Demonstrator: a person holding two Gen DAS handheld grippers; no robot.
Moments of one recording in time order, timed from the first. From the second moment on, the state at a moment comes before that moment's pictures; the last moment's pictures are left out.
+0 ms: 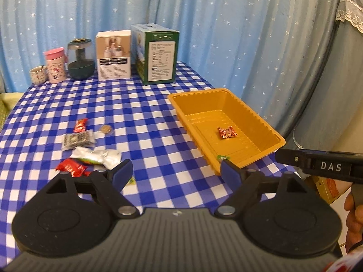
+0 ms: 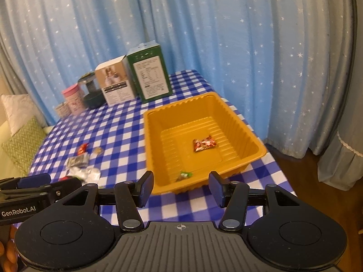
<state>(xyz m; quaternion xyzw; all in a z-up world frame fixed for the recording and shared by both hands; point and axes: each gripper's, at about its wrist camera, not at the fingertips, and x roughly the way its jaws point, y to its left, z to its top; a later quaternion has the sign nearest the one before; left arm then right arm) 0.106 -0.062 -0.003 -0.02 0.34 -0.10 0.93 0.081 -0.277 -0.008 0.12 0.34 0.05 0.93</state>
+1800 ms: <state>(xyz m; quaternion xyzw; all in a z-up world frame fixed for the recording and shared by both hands) 0.132 0.092 -0.062 -0.04 0.39 0.05 0.92 0.141 -0.117 -0.080 0.04 0.37 0.20 0.90</state>
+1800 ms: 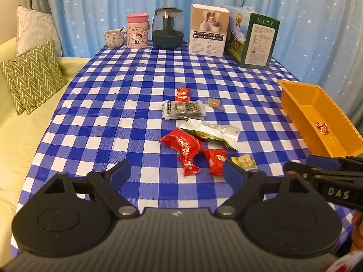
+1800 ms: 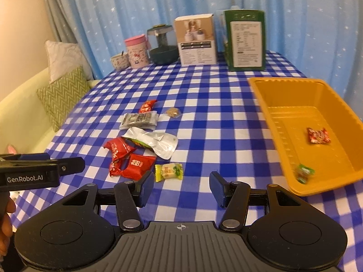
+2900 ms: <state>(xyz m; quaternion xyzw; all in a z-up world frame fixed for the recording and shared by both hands) 0.176 0.102 -0.109 -0.06 0.42 0.04 0.90 0.189 -0.056 -0.153 -0.05 0.37 0.21 0.90</state>
